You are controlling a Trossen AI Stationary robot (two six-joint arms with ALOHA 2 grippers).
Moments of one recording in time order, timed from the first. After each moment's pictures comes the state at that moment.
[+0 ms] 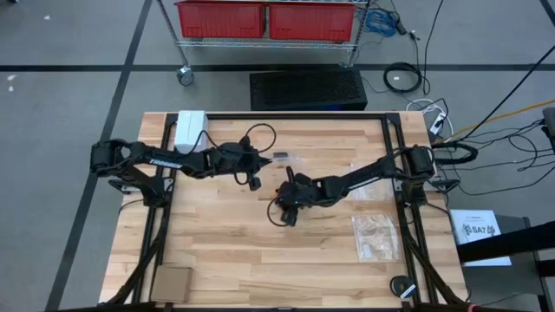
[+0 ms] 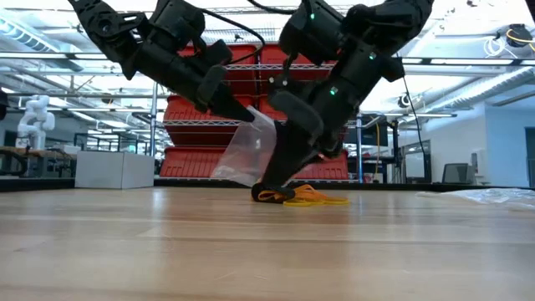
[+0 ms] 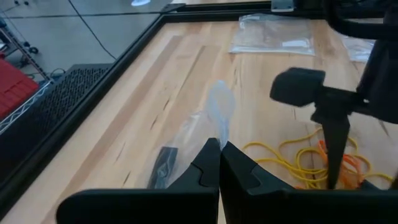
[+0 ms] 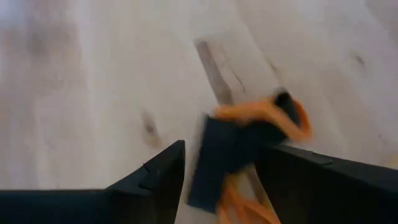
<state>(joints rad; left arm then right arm) 0.21 1.44 0.64 0.40 -0.08 0.11 0.09 1.91 1.07 -0.05 0.16 0.43</state>
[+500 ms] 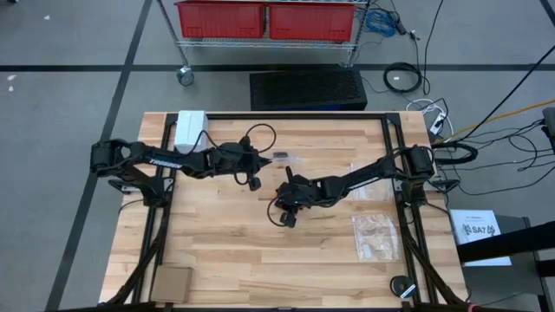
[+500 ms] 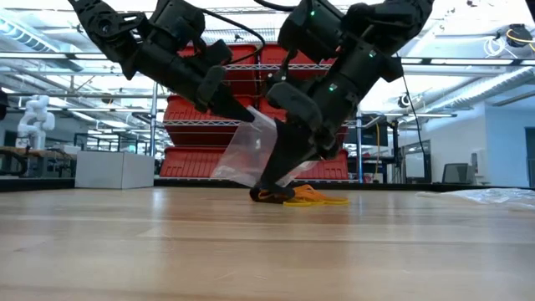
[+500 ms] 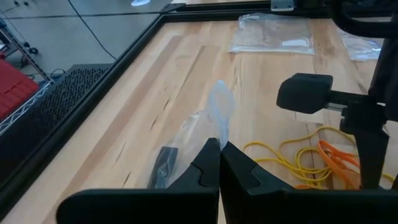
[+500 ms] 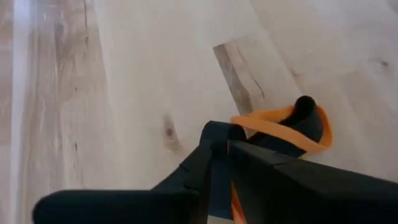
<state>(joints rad) 0.21 1.44 0.64 0.40 -0.08 0.12 0.09 1.91 1.07 -0.03 0.12 0.43</state>
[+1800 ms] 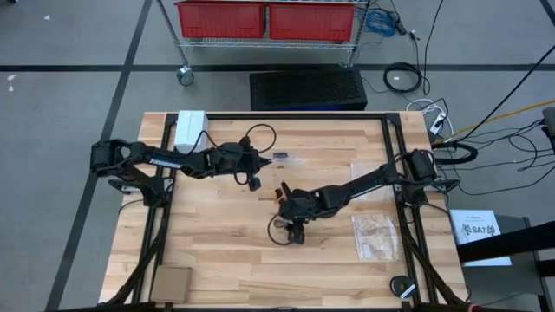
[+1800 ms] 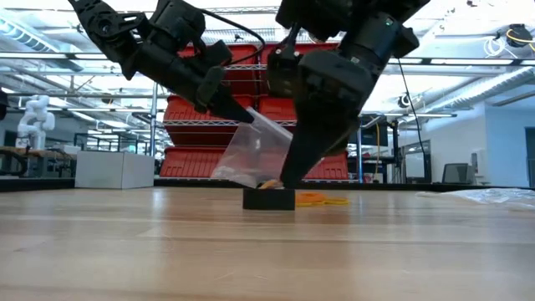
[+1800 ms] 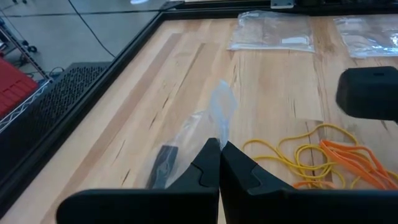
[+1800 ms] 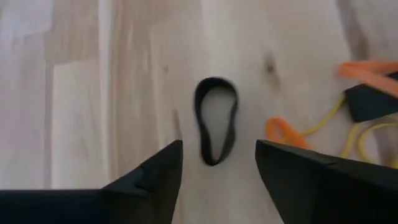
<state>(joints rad) 0.21 1.44 0.64 0.39 -0.08 0.12 0.20 1.91 1.16 -0.24 0.00 0.39</state>
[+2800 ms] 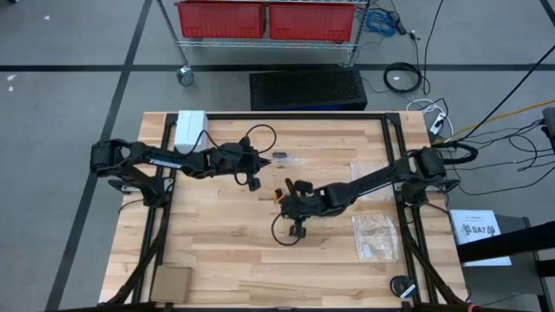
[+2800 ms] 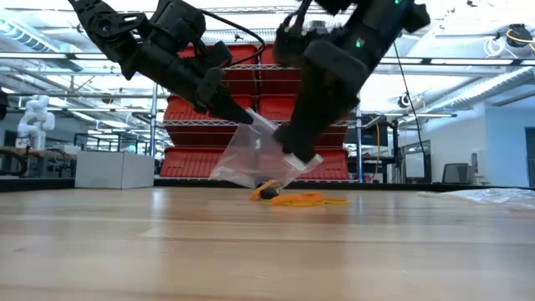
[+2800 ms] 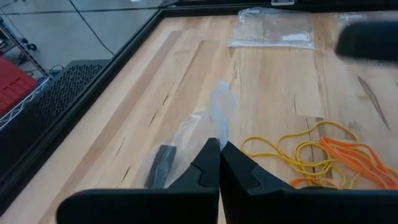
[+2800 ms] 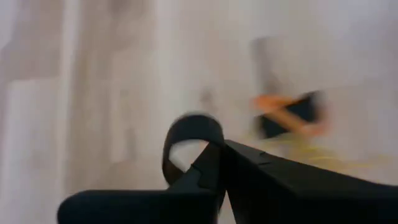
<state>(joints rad) 0.21 1.44 0.64 0.38 -0.08 0.12 0.21 1.81 1.16 -0.30 0.22 0.29</state>
